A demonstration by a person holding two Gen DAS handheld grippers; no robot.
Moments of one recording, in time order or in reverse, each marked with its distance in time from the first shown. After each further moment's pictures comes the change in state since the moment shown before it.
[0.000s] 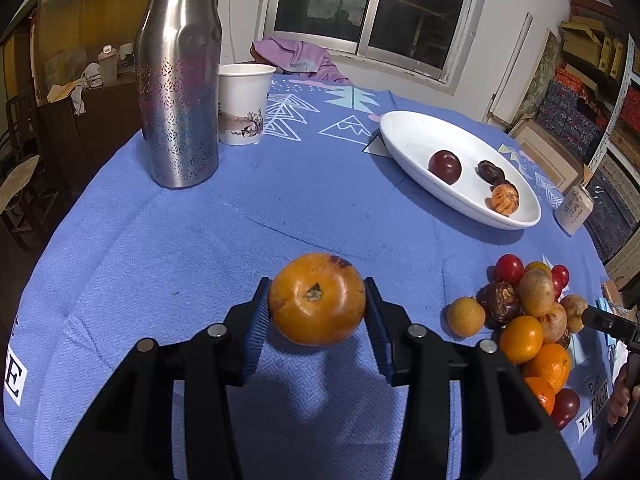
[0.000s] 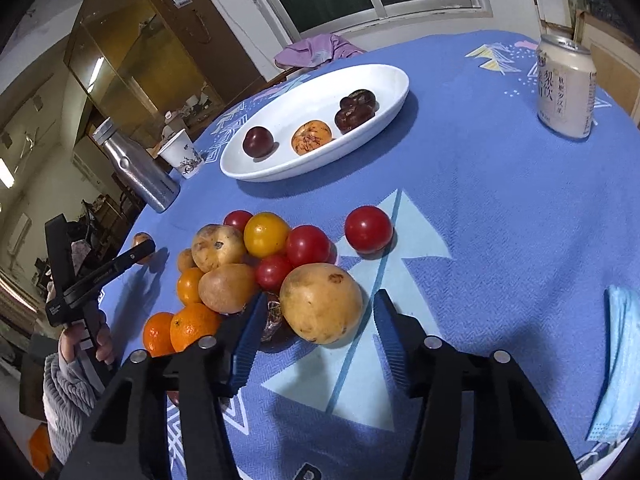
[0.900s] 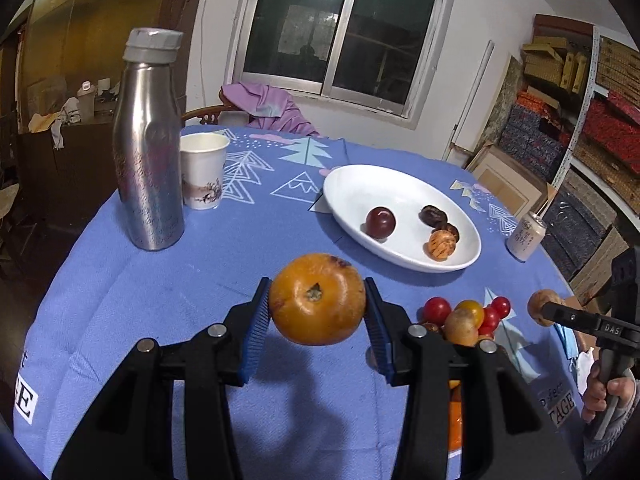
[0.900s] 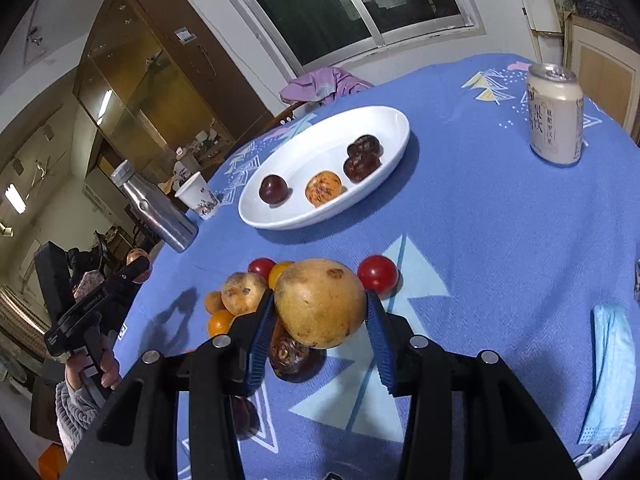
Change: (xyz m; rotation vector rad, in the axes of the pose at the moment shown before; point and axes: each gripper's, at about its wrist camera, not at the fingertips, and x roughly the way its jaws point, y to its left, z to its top) left arm -0.052 -0.029 0.028 0.047 -0.140 -0.117; right arm -0.034 0.006 0.019 0.036 -0.126 0.050
